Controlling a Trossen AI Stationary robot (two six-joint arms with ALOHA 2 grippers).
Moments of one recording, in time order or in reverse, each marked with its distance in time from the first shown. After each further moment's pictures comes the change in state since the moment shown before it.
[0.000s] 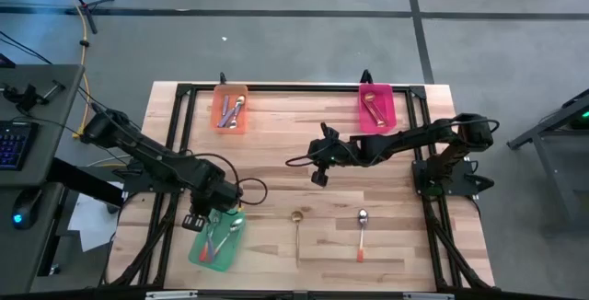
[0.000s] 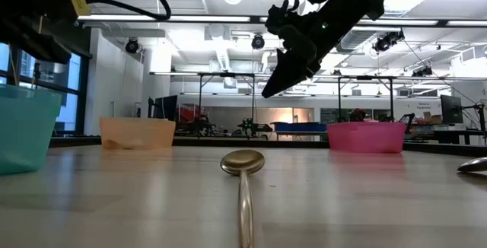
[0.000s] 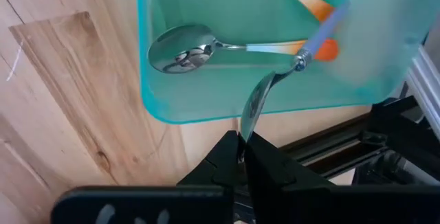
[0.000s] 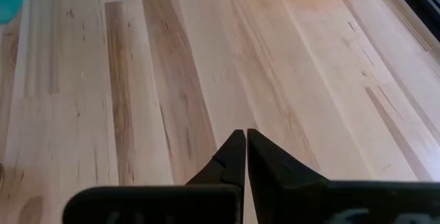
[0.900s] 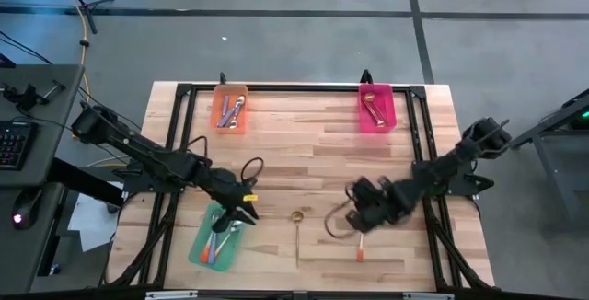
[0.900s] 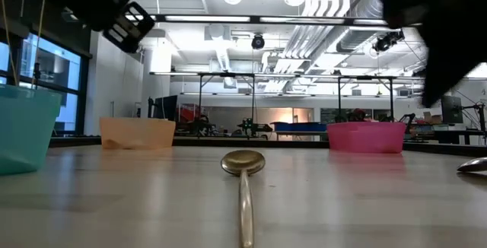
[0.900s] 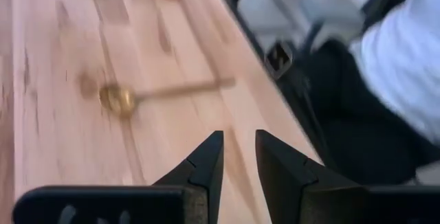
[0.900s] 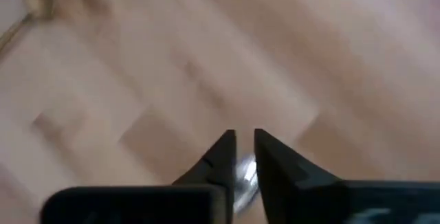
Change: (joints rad) left arm 0.044 -0.173 -0.304 1.183 -0.134 -0.018; right arm 0.545 -0.107 -0.001 -0.721 0.126 1.184
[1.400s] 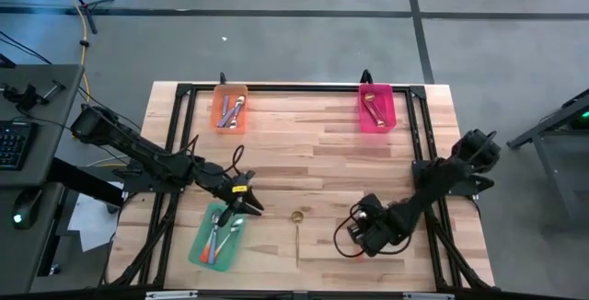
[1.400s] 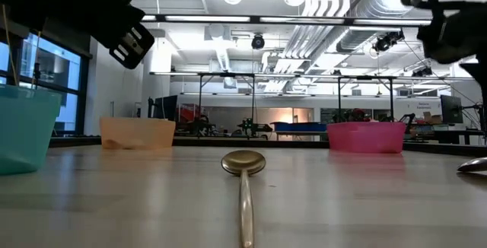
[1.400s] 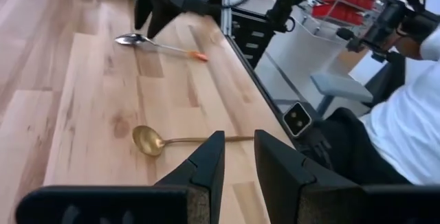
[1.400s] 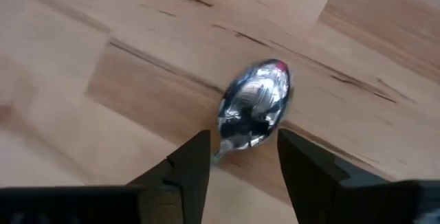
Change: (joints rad) left arm 0.034 0.000 -0.246 0.529 -0.095 -0.111; right arm 0.160 0.158 0.000 0.043 -0.120 0.486
